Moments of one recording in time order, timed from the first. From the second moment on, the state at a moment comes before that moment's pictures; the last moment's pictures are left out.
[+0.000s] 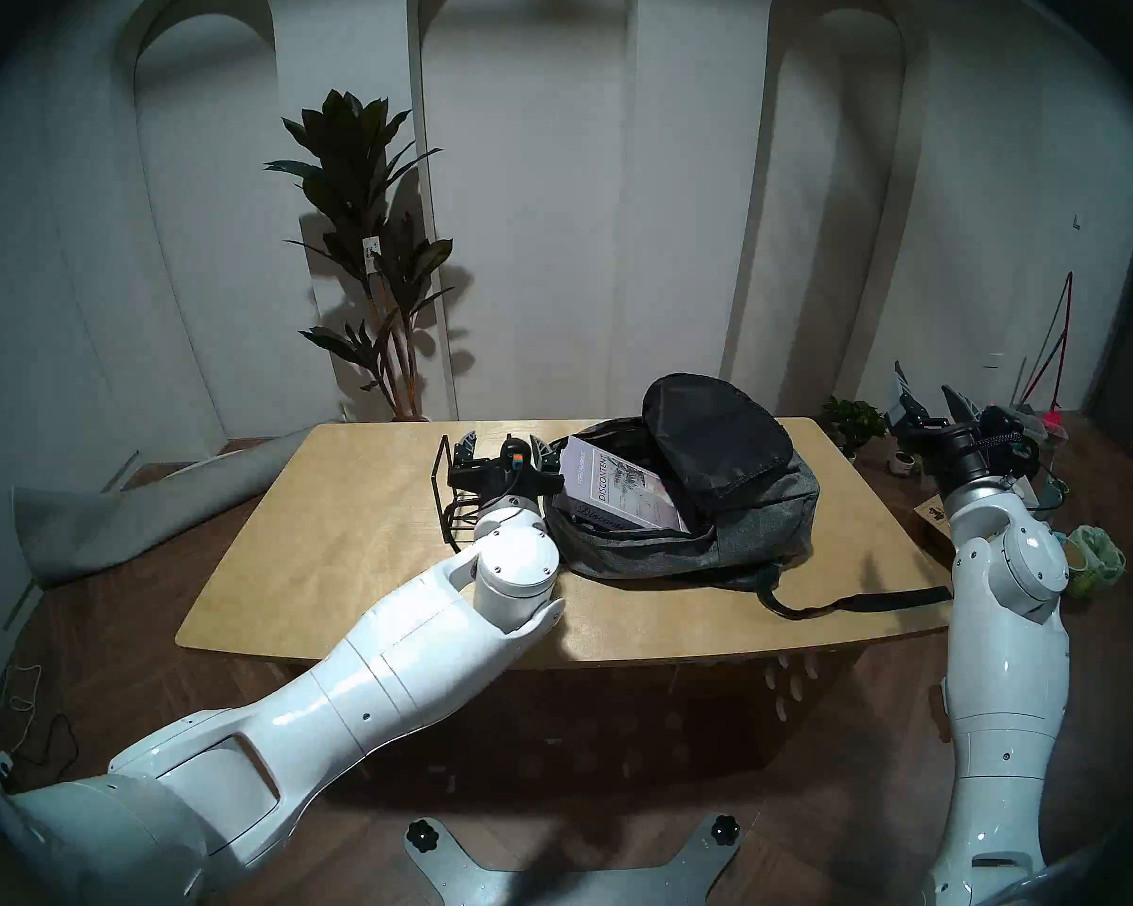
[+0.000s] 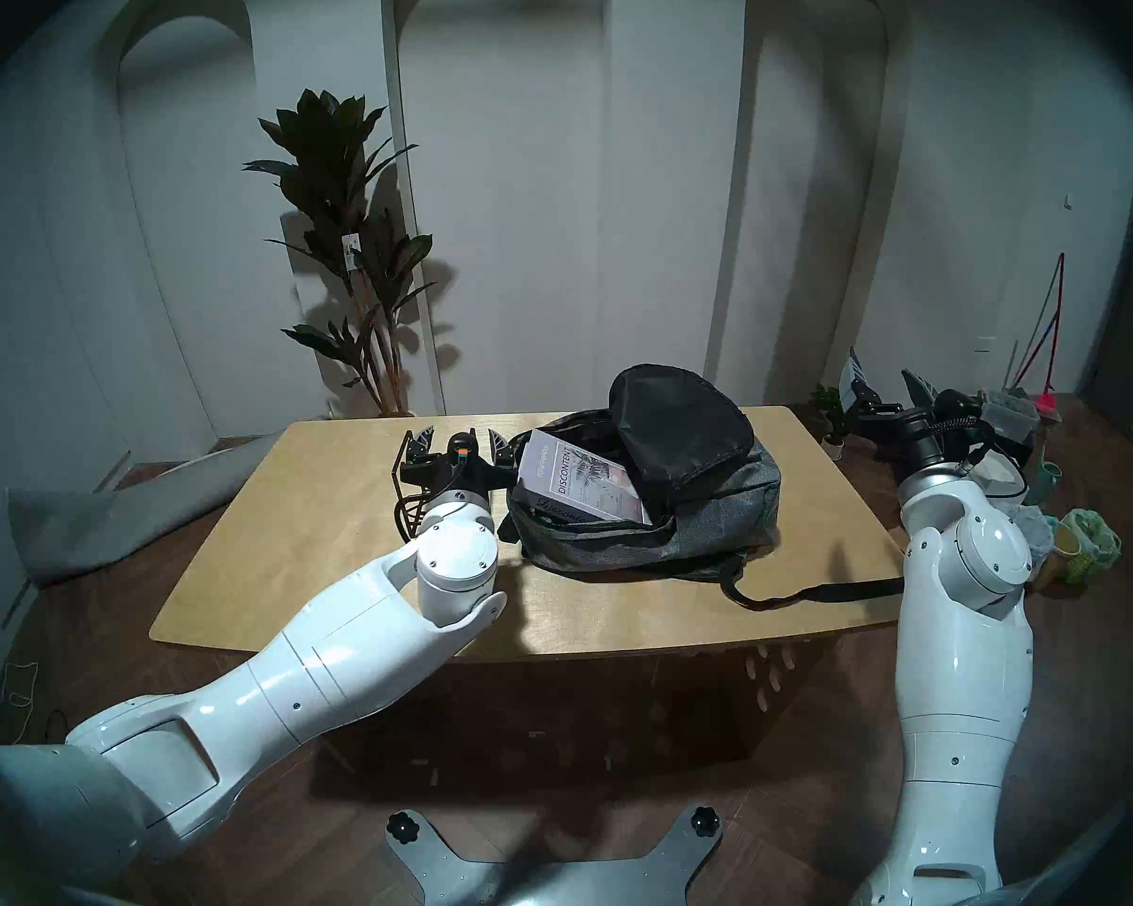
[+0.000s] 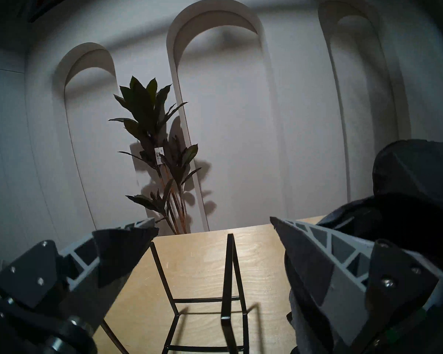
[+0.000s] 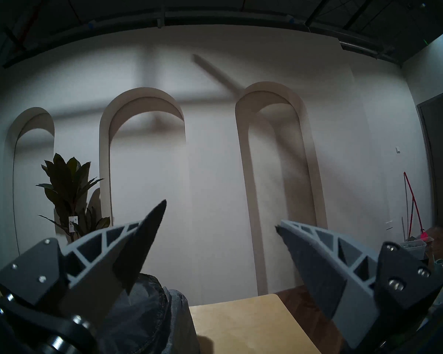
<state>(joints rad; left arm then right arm) 1.06 -1.19 -0.67 -1.40 -0.45 0.06 0.84 -1.51 -1.36 2.02 -1.77 0.39 0.07 0.30</state>
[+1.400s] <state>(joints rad) 1.07 -1.23 -0.64 -1.36 -0.50 -0.03 0.70 -1.56 -1.40 2.00 -1.86 0.32 0.10 0.21</state>
